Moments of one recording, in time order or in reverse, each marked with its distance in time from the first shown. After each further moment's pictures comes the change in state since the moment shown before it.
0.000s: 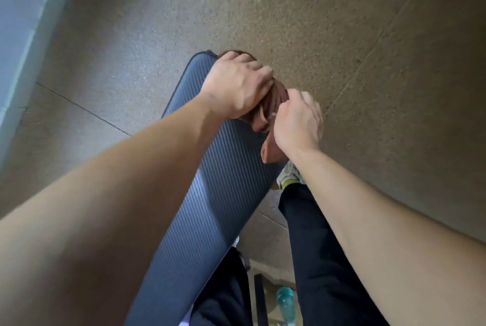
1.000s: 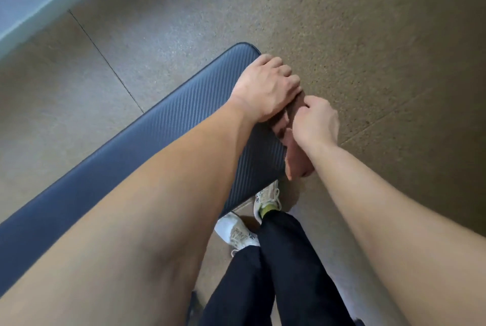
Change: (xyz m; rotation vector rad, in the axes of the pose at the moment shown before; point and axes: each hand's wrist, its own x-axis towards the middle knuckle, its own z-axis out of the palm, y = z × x) left_hand -0.006 0.028 0.013 -0.001 0.141 -0.331; right_hand 0.027 -0.017 -0.021 -0.115 -0.118 -0.150
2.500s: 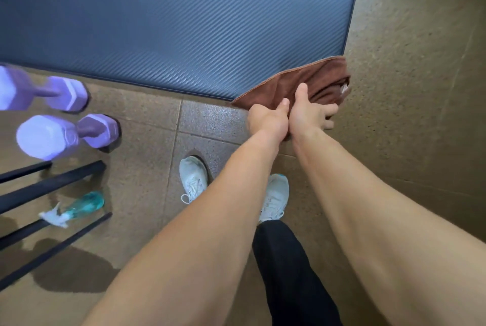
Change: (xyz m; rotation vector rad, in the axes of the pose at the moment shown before) left_hand -0.066 0.206 0.003 -1.712 0.530 -2.131; right_hand -0.033 0.069 0.024 0.114 -0.299 0.094
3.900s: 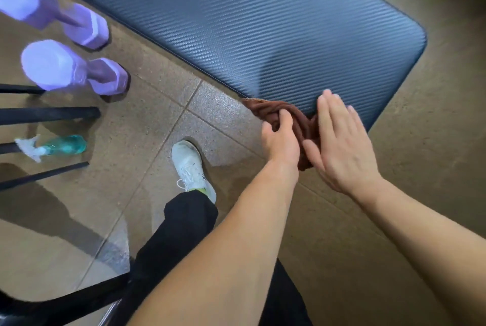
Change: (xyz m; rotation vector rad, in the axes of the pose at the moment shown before) left_hand -0.004 -0.002 -0.003 -0.825 0.100 -0.203; right_hand 0.036 -0.011 -0.052 -1.215 -0.242 -1.784
